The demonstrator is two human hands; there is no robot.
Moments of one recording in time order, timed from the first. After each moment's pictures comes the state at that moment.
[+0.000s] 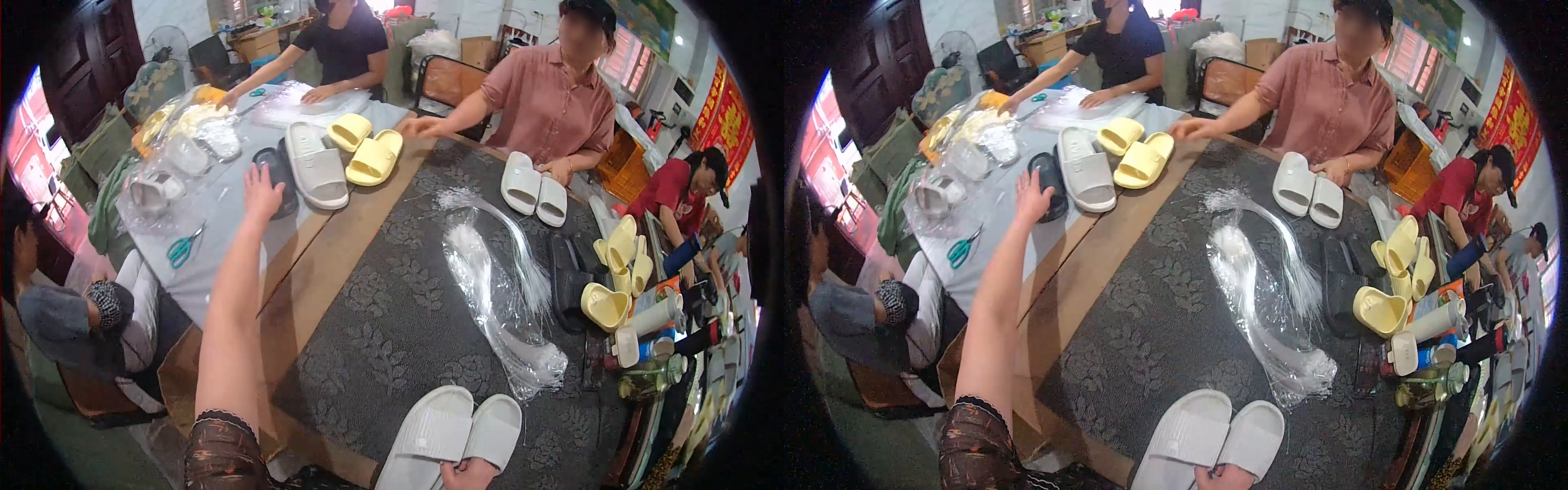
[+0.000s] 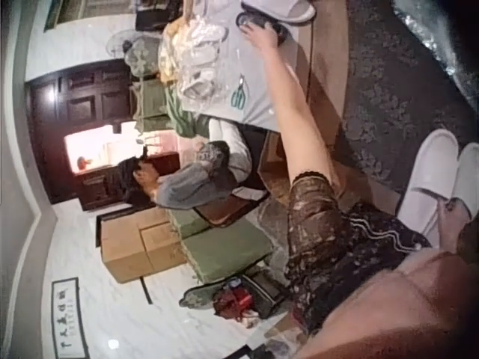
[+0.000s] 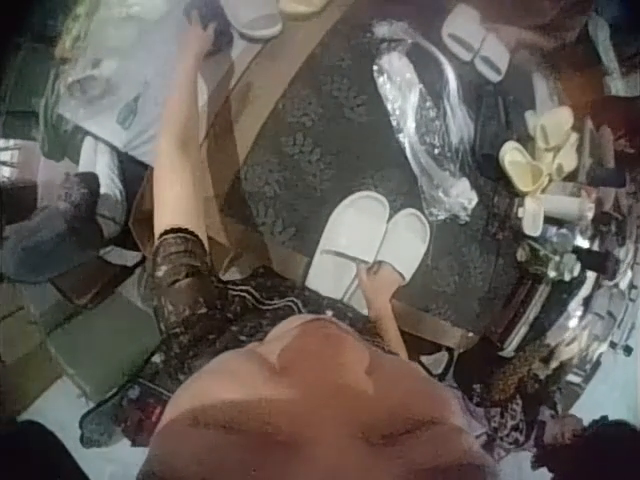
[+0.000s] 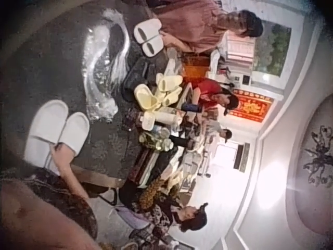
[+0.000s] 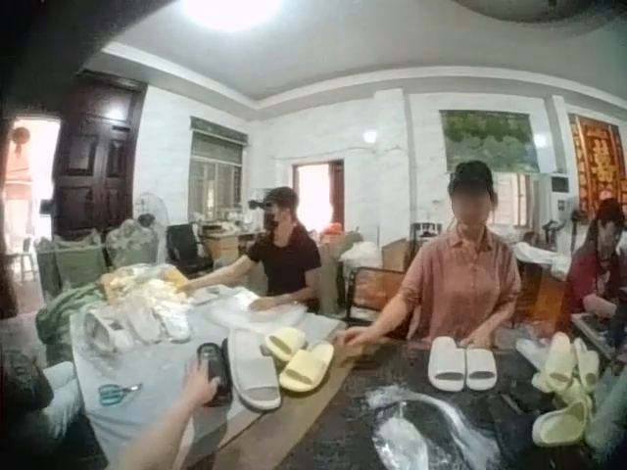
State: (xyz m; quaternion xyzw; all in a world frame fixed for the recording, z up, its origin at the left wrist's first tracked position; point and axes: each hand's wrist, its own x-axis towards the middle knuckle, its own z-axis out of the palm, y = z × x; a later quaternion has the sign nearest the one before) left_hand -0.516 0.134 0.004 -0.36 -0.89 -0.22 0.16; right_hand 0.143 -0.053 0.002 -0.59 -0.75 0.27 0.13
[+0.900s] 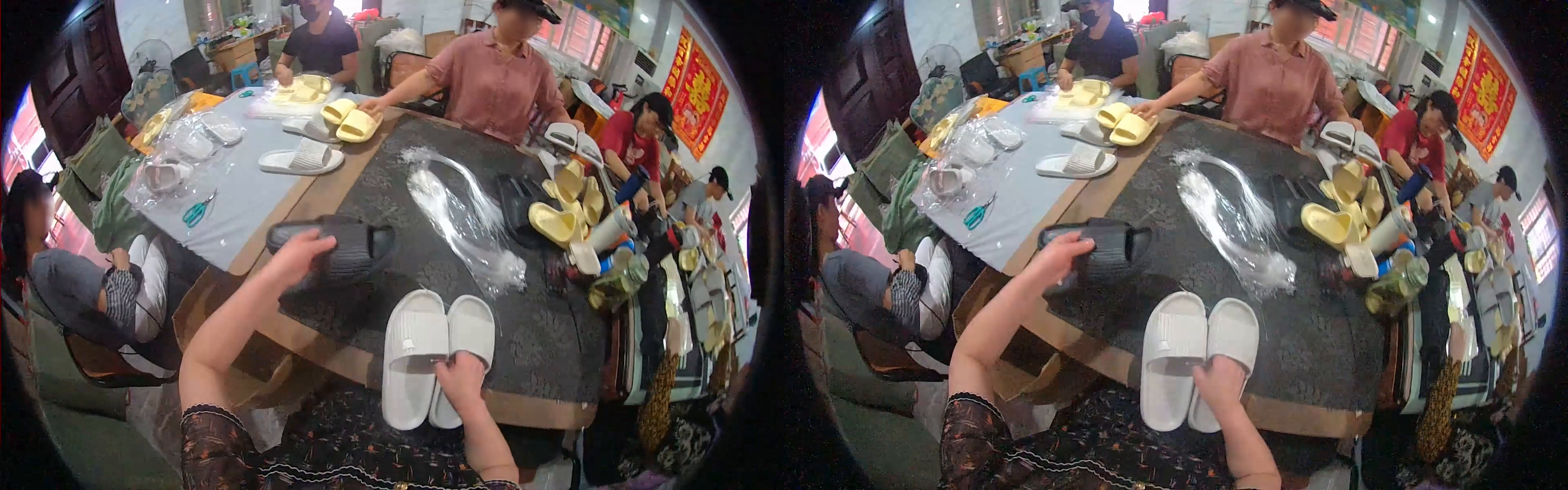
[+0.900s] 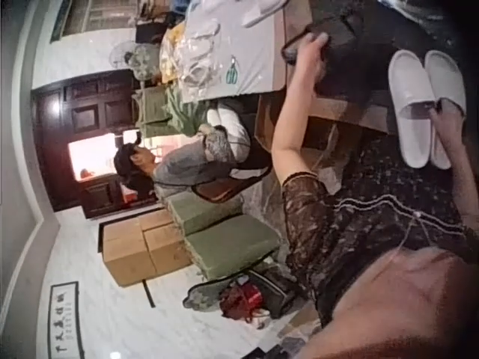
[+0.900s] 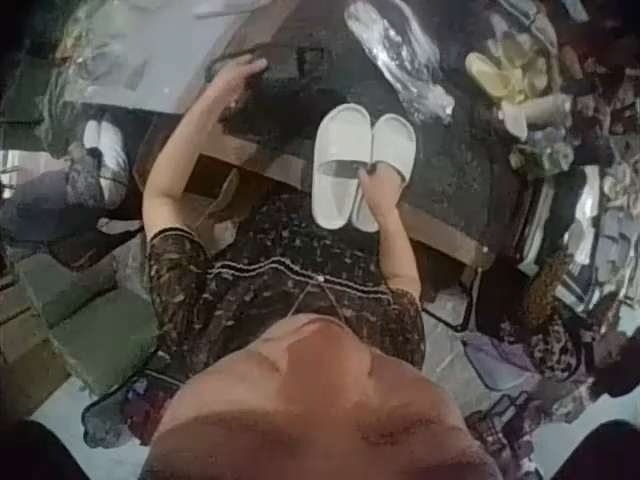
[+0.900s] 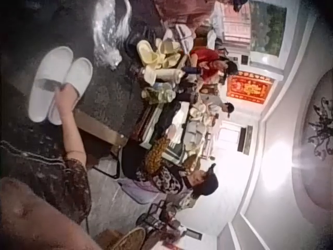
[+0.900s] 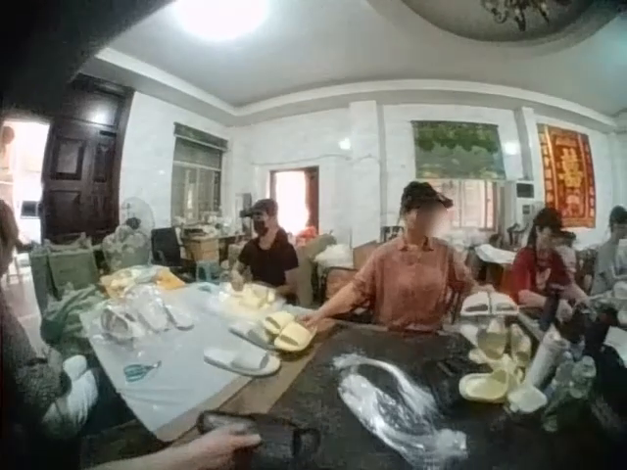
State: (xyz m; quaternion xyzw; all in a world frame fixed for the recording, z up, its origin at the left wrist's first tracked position) left_hand -0.212 -0.064 0.077 -0.30 -0.58 -0.54 -0.53; right_hand 0.167 -0.082 0.018 -0.56 -0.78 0.22 0.18
